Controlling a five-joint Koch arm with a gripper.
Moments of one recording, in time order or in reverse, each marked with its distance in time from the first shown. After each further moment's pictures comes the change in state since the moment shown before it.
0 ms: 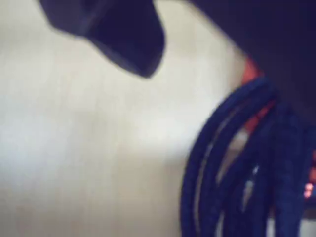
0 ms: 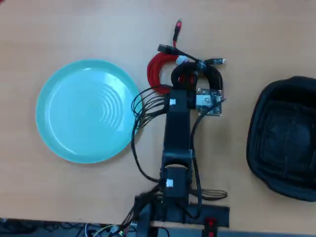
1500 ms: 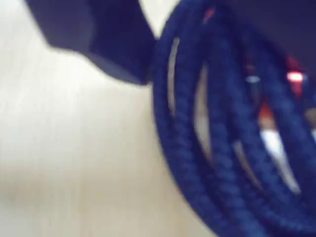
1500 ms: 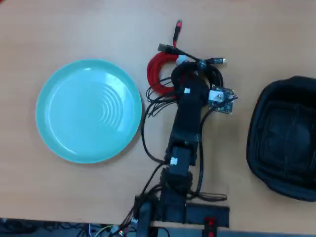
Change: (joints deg) arm 8.2 -12.3 -5.2 -3.7 -11.9
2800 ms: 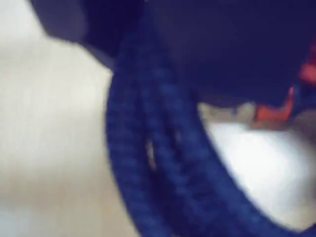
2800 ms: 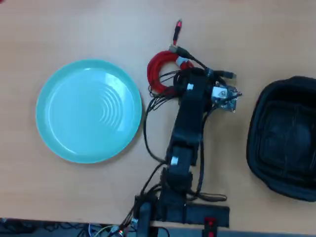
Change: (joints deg) arm 1.6 3.1 -6.7 9.3 6.1
